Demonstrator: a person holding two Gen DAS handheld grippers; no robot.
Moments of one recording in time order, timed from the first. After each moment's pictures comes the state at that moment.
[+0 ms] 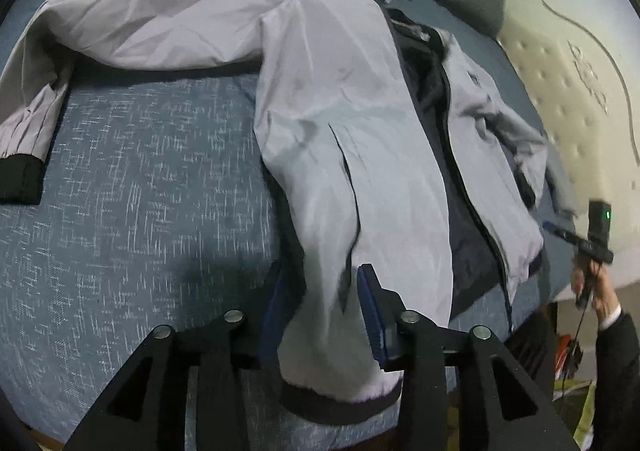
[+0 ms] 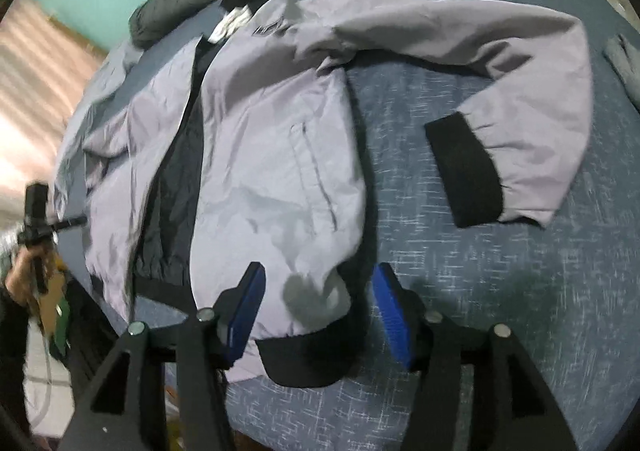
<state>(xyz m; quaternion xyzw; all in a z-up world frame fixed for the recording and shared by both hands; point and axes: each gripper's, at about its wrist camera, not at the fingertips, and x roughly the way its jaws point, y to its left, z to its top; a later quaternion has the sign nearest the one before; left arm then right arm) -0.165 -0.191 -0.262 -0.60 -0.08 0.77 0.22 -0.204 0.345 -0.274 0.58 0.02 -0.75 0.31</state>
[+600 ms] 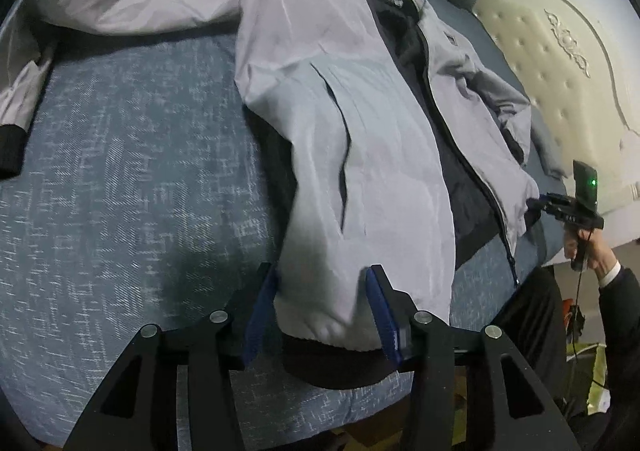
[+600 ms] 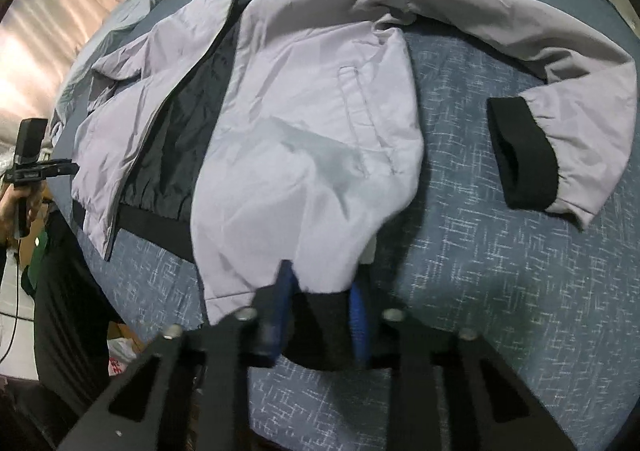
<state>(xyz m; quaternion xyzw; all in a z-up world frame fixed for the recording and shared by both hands) -0.136 -0.190 -0.285 -0.60 -0.07 0.75 0.26 -0.166 0.321 -0.292 0.58 0.10 -0.73 0.36</state>
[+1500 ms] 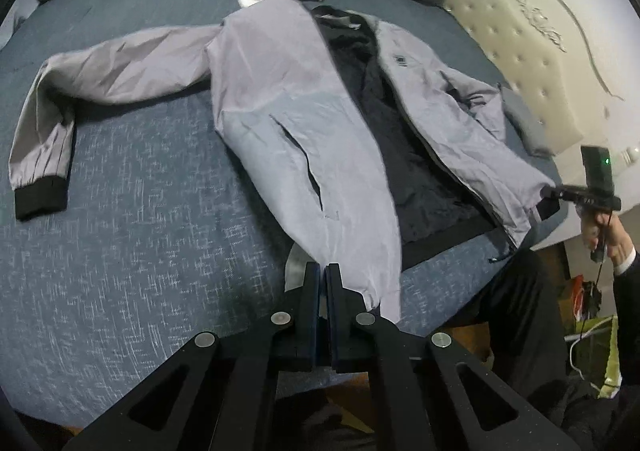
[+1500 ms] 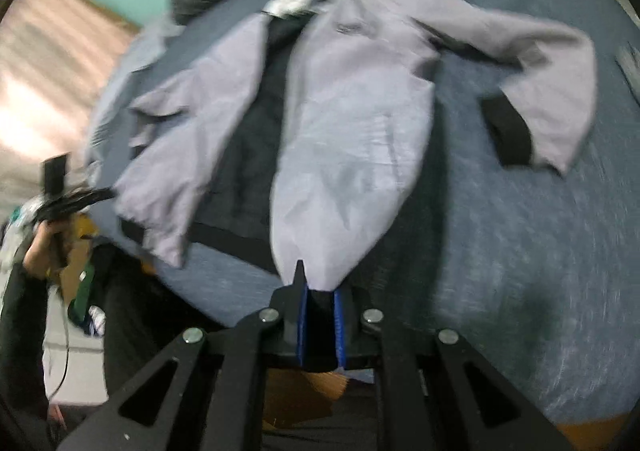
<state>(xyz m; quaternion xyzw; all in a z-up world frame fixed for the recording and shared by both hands) -0.107 -0.187 -0.208 -0.58 -0.02 0.78 0.26 -0.134 0.351 -0.231 0.60 0.01 -0.73 0.33</state>
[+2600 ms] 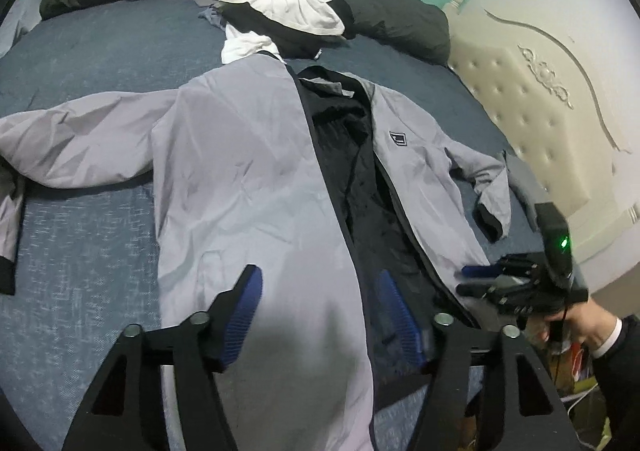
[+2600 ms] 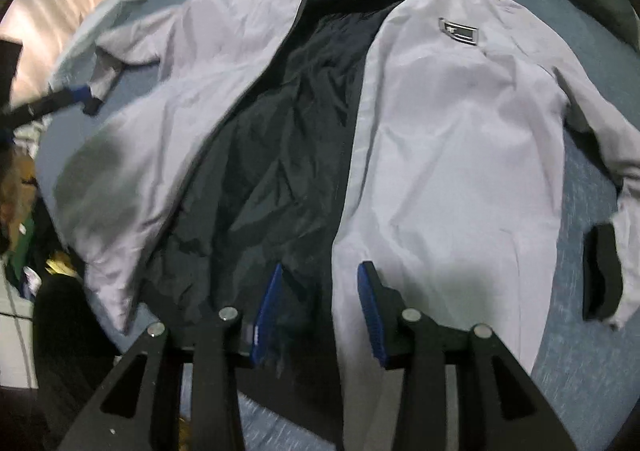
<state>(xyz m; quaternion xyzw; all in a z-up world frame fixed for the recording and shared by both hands) -0.190 -0.111 -0.214 -0.48 -0.08 0.83 0.26 -0.163 0.157 -0.287 0.57 0.18 -0.72 0.36</state>
